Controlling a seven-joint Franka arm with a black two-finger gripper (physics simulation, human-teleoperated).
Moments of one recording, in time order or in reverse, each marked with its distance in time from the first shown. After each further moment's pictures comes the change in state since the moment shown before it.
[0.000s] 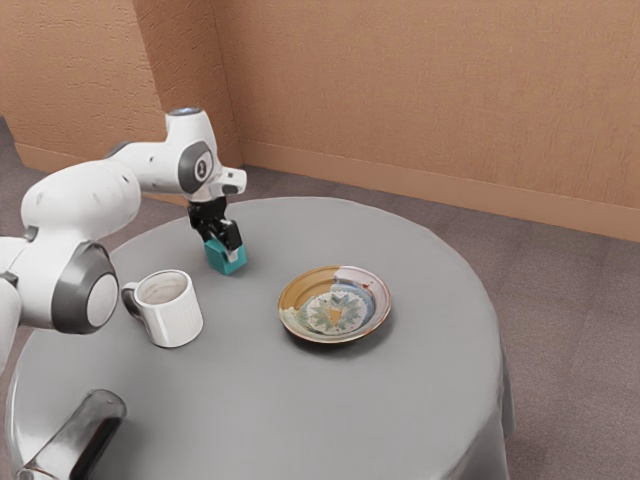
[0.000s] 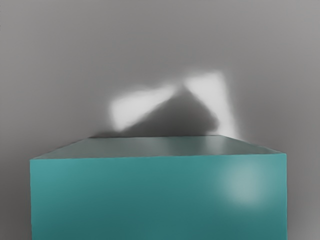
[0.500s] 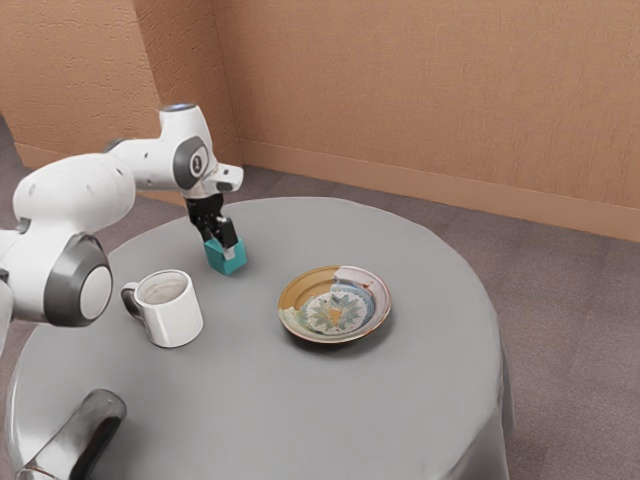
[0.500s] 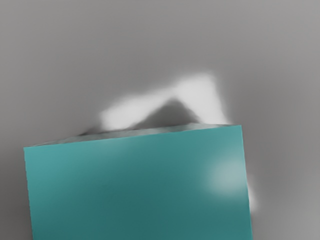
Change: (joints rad) arm 0.000 -0.053 0.000 -0.066 -0.021 0.016 0.098
